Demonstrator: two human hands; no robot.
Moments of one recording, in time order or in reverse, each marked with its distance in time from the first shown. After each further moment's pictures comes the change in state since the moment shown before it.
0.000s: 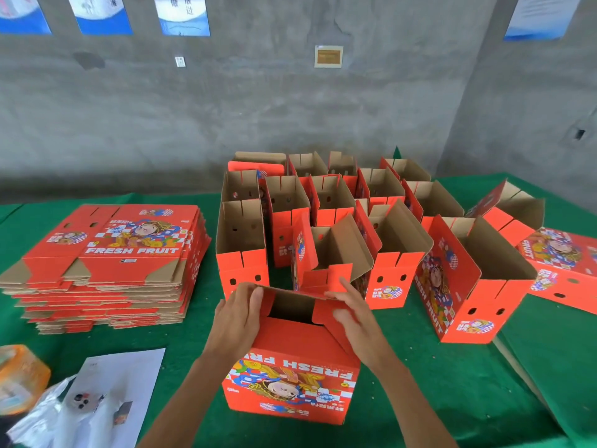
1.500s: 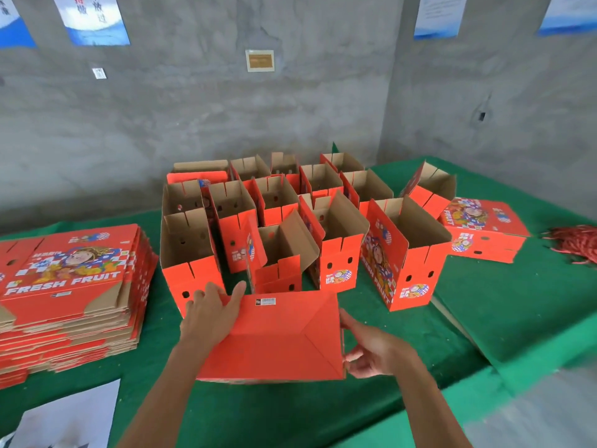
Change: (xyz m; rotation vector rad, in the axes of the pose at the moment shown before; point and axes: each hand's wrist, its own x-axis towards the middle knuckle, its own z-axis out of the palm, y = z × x) left_hand 0.026 0.035 0.023 0.227 -0.251 -0.327; right_hand -0.076 0.006 -0.084 0.399 -0.139 0.951
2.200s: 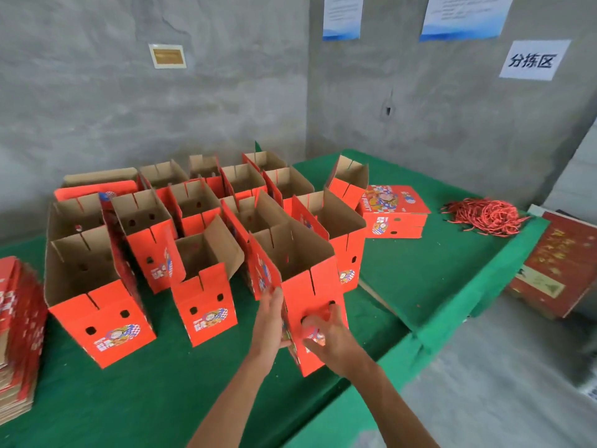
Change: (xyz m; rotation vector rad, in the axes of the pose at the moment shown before) left_hand -0.083 0.162 0.151 -1.019 -0.625 0.026; right_hand 0.012 0.070 -0.064 -0.792 0.555 -0.784
